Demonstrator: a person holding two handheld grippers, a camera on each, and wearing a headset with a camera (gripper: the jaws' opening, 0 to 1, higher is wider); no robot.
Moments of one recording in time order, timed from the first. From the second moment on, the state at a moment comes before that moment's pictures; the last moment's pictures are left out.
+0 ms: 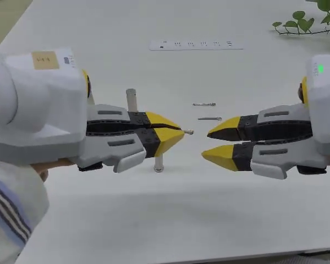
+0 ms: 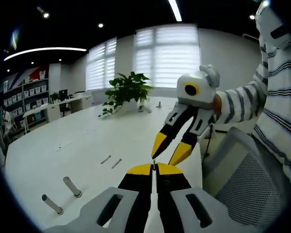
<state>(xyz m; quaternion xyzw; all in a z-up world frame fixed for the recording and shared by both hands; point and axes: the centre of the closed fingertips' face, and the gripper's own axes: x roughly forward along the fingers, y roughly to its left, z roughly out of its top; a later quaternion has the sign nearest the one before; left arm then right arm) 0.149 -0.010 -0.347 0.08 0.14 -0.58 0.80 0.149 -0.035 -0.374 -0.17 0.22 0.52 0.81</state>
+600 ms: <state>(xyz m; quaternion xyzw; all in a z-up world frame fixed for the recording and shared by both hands) 0.133 -0.019 -0.364 0.10 0.15 -0.60 0.78 0.136 -0.025 -0.382 -0.14 0.23 0.55 0.79</state>
